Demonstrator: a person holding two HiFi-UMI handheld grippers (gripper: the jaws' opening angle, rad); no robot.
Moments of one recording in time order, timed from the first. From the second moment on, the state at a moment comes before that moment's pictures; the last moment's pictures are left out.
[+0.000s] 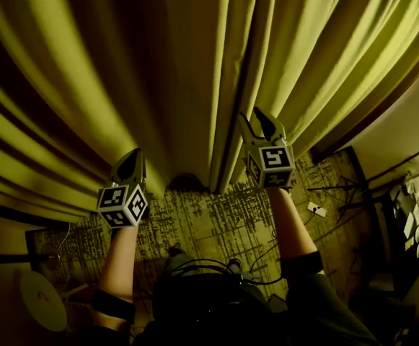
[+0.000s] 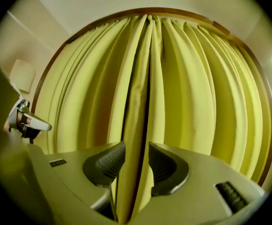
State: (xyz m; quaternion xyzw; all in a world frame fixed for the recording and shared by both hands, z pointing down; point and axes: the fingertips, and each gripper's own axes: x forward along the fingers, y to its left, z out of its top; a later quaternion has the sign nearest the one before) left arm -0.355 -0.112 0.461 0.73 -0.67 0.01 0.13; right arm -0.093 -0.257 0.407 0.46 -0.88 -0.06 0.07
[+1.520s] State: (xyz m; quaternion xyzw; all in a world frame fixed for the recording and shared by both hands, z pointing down) left arm -0.268 0.108 0.545 0.65 -0.73 0.07 0.20; right arm -0.010 -0.021 0.597 0.33 -0.92 0.15 0.18
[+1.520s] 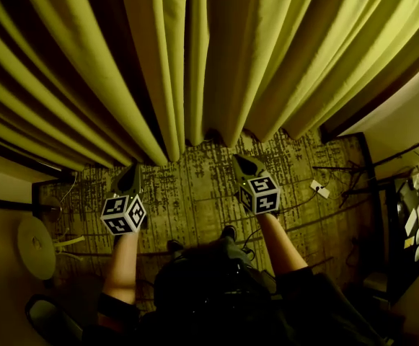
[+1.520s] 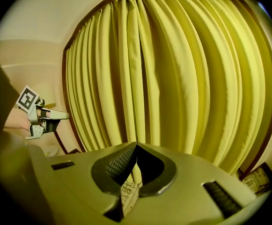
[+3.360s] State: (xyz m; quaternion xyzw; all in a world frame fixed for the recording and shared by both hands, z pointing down) left arm -0.227 0.148 0.545 0.66 -0.73 0.06 0.20; right arm 0.026 0.014 0.608 0.33 -0.91 0.15 0.19
